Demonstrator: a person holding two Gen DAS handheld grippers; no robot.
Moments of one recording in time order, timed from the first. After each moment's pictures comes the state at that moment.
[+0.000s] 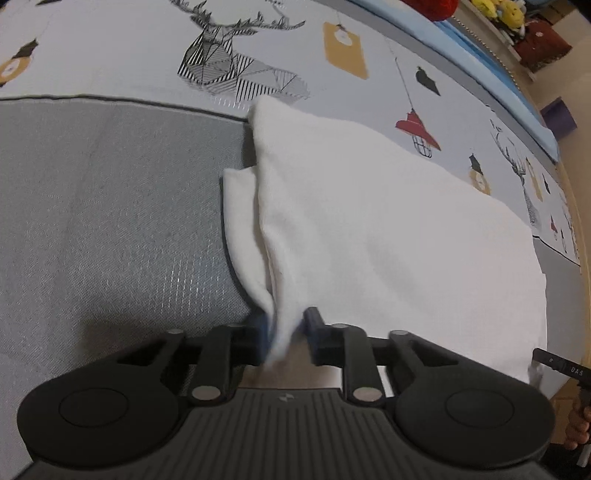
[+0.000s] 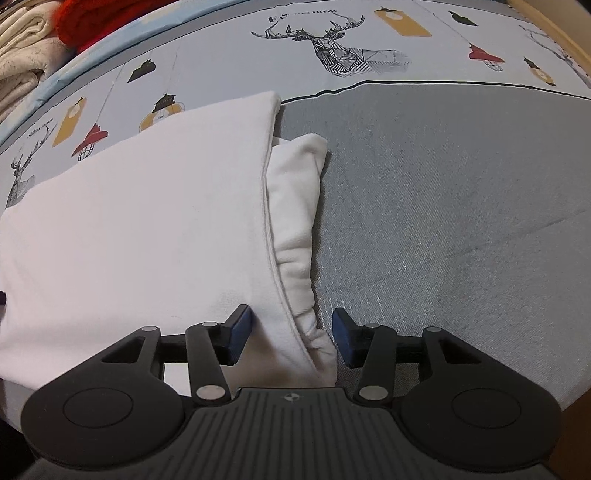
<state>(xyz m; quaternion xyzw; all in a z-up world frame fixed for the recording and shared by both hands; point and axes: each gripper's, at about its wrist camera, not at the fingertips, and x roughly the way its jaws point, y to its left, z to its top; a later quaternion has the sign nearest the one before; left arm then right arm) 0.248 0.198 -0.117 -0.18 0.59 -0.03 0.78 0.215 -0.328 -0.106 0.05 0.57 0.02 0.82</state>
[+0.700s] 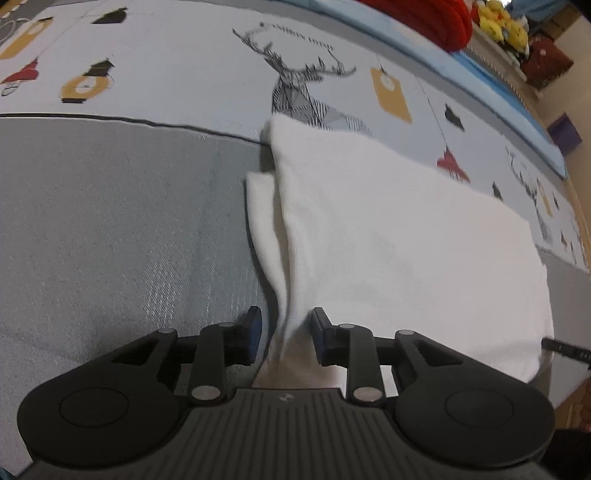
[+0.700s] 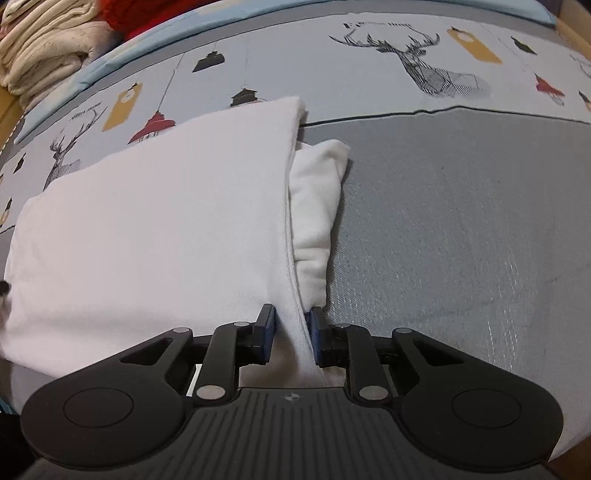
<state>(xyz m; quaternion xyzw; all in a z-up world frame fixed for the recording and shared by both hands) 0.217 0.272 -0.096 -0.17 0.57 -0.01 0.81 0.230 -0.266 -0.105 0.05 0.56 0.07 0.82</state>
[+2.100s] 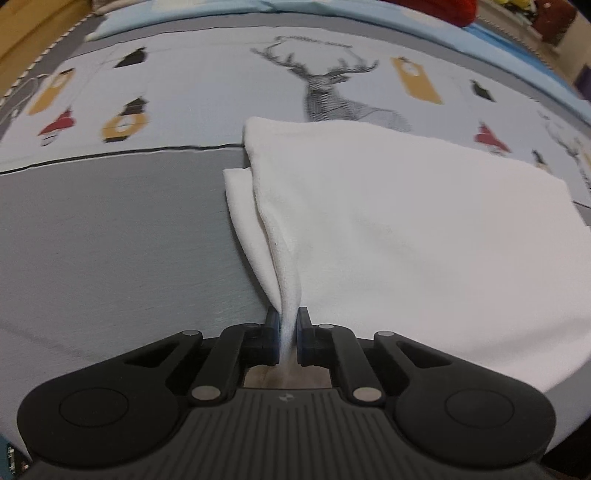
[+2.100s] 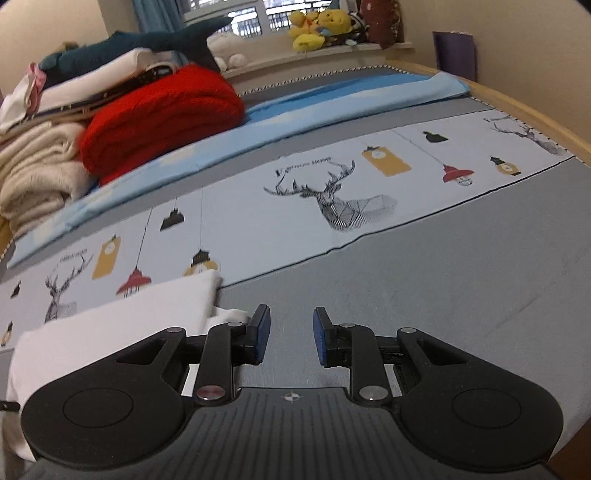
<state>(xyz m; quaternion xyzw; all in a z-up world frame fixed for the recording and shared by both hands) 0.203 0.274 -0.092 -0.05 0.57 0.06 0.82 0.197 -0.326 -0.027 0.10 0.38 0.00 0.92</state>
